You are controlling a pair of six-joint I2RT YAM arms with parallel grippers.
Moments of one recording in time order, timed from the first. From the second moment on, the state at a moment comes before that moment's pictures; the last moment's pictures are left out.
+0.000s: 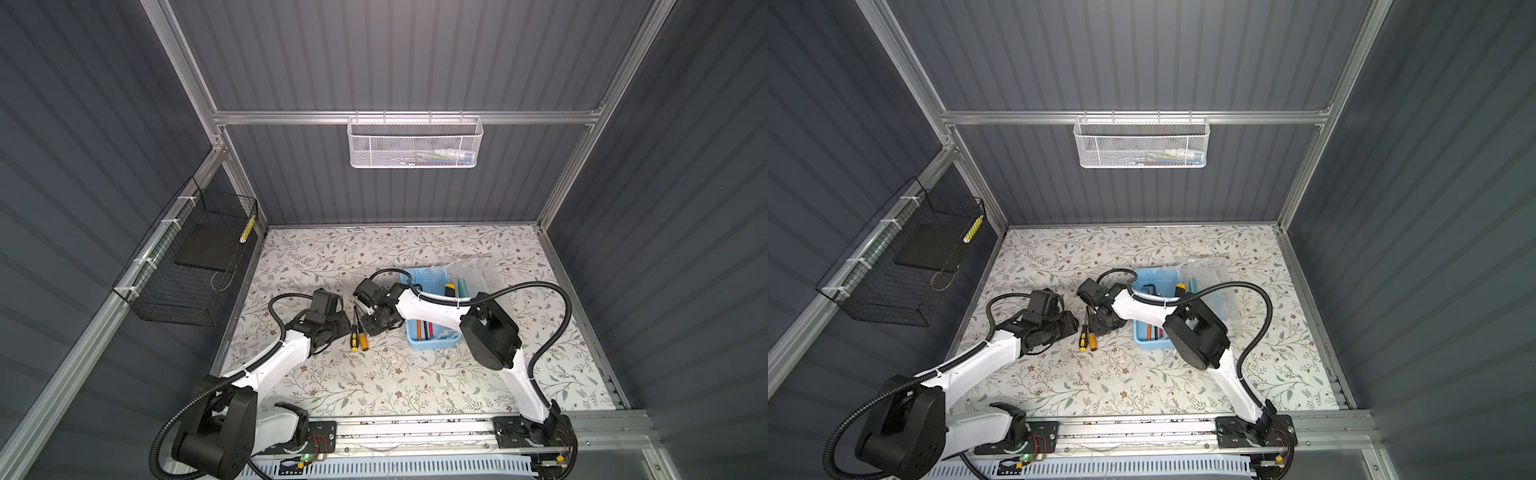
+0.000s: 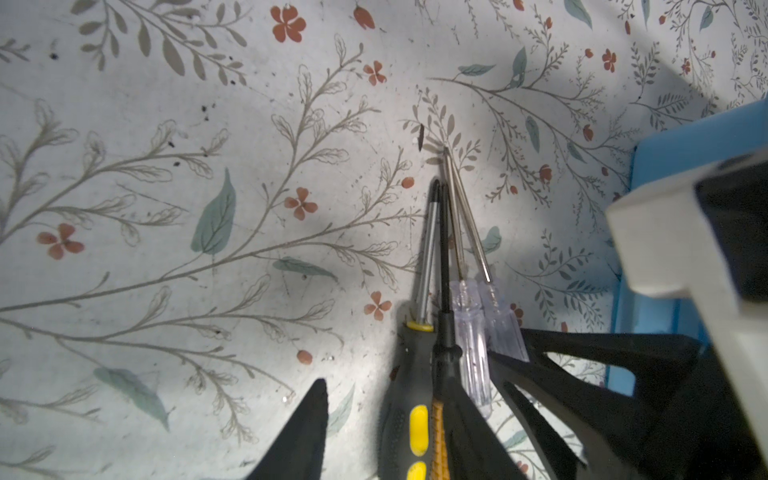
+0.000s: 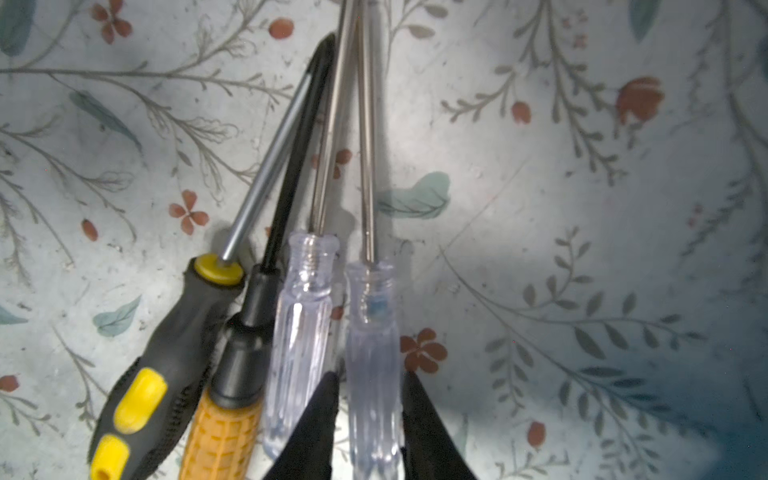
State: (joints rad) left arm -0.36 1.24 0.61 -0.34 0.02 -0.65; right arm 0.97 2.27 1.77 -0.72 0.00 0.36
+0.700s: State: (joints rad) left arm -0.36 1.25 0.60 -0.32 0.02 -0.65; right arm 0.97 2.28 1.78 -0.73 0.01 0.36
